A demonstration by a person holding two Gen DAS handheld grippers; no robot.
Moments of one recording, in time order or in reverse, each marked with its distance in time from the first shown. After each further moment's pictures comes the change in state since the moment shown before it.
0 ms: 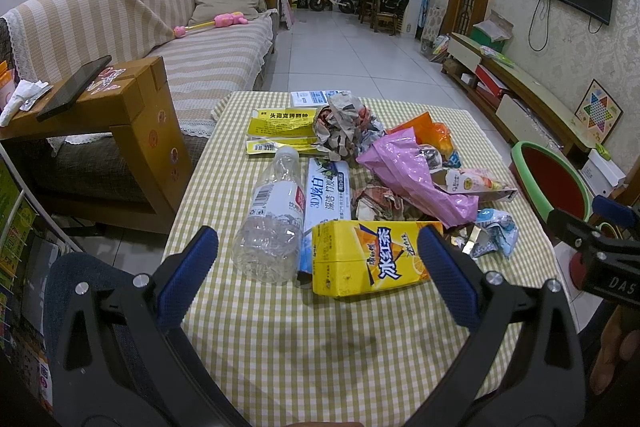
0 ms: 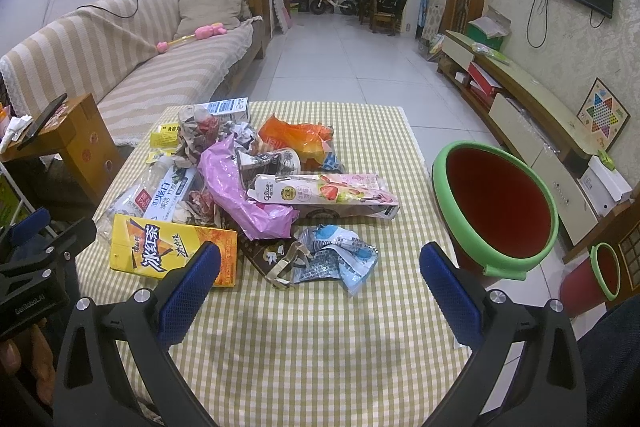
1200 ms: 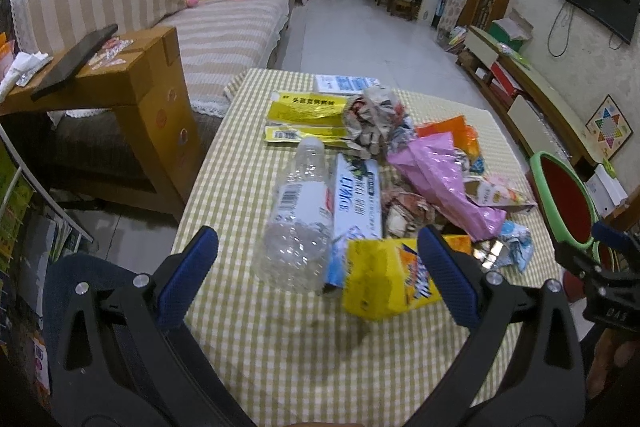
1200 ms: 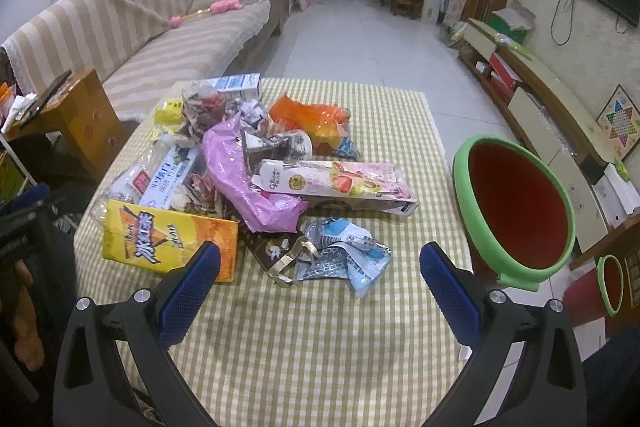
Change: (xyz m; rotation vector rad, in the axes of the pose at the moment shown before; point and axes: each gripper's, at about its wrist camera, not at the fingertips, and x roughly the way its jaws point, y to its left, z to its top) left arm 0.029 0.027 0.018 -0.080 0.106 0.006; right arm 0.036 -0.001 0.012 -0.059 0.101 0.046
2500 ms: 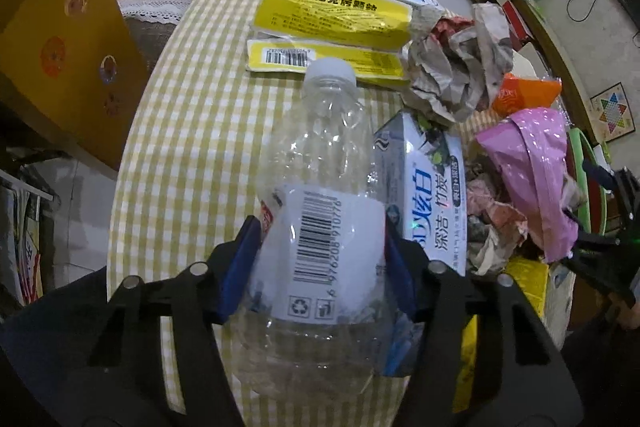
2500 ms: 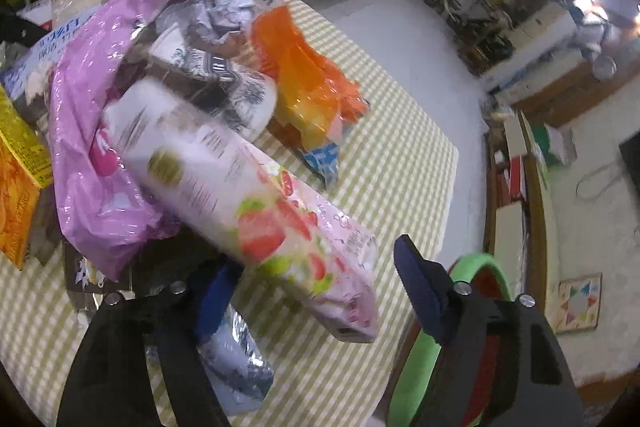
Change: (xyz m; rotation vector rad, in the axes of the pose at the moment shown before) left arm 0.135 0.038 0.026 -0.058 0.374 -0.116; right arm 0.156 -0.011 0.035 -0.660 0.102 -0.156
